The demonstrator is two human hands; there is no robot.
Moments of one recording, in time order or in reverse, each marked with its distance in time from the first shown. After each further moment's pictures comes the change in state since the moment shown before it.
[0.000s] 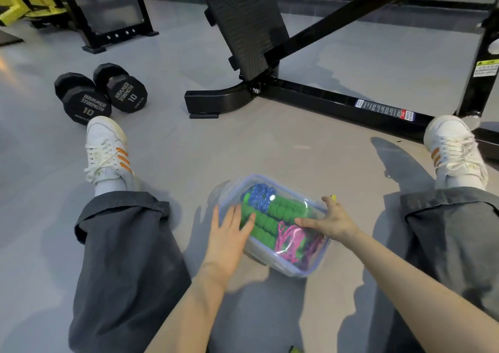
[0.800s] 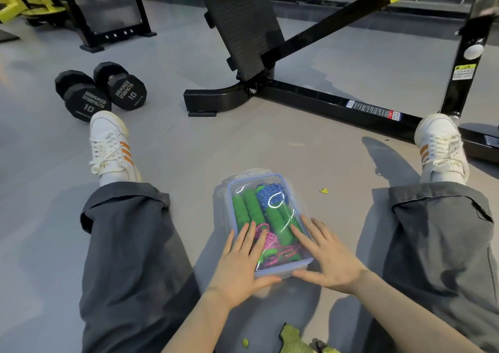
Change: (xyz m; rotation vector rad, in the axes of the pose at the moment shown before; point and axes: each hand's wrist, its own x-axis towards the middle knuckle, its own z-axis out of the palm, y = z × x) left_hand -0.061 0.038 0.017 -0.356 -0.120 0.117; right_hand -0.072 0.069 0.031 -0.697 0.091 -0.782
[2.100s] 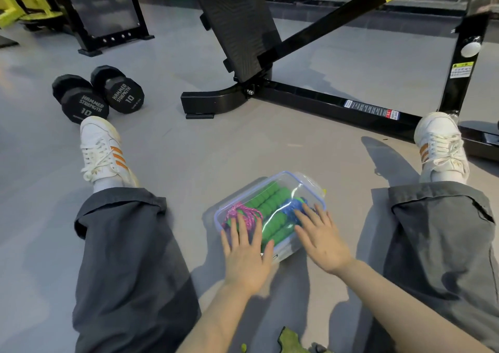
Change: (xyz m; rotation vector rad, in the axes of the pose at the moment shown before) left_hand 0.027 0.029 -0.008 -0.048 0.011 -0.325; right_hand 0.030 -0.007 -0.011 0.110 0.109 0.205
